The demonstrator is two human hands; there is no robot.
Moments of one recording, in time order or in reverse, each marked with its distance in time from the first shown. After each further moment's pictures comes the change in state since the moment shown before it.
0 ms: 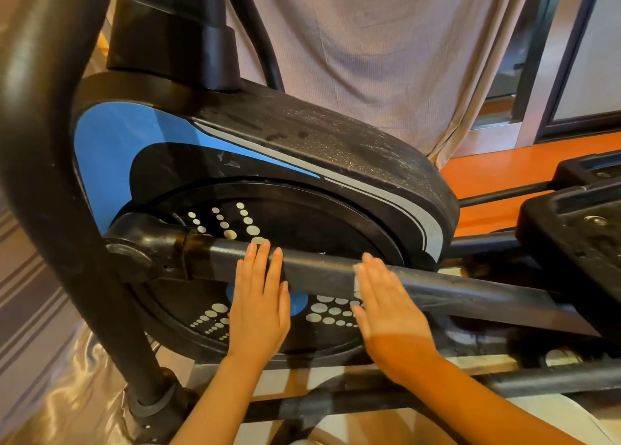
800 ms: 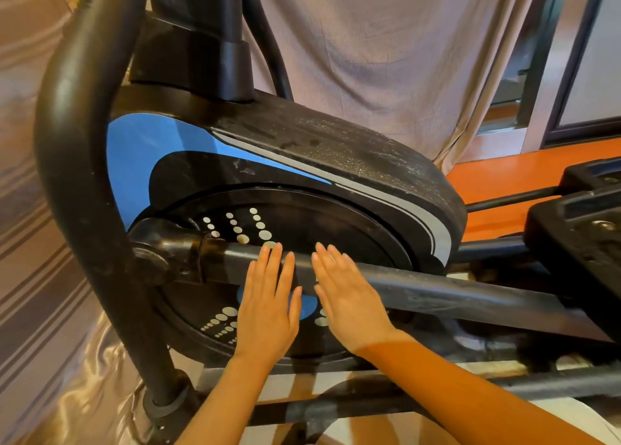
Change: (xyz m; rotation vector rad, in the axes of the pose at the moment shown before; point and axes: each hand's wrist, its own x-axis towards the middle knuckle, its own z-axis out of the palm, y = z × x) left_hand 0.001 -0.004 -0.010 0.122 -0.047 0.061; right_hand 0.056 -0.052 -0.008 0.077 -0.021 -0.136
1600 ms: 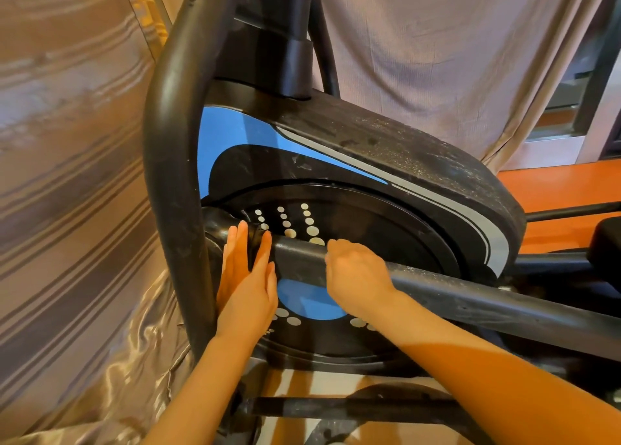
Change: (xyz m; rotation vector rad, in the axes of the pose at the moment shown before) left_hand -0.003 -0.080 -0.046 -0.112 0.043 -0.334; right_hand 0.066 -0.047 -0.036 0.192 -0.198 0.090
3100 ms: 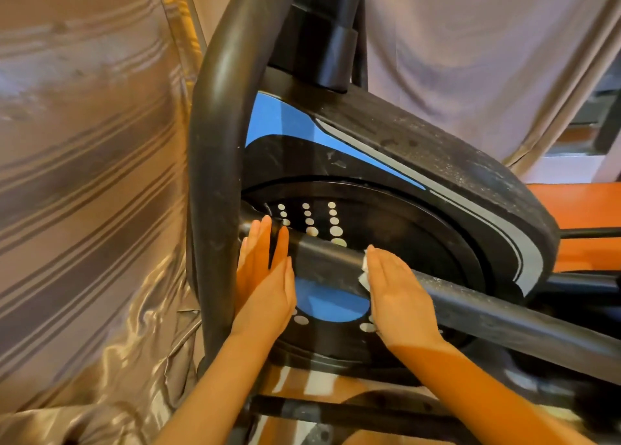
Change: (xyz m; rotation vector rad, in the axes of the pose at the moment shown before) left_hand 0.003 -0.006 0.004 -0.143 0.013 0.003; right_hand -0.032 0.023 0.030 0.014 0.153 -0.078
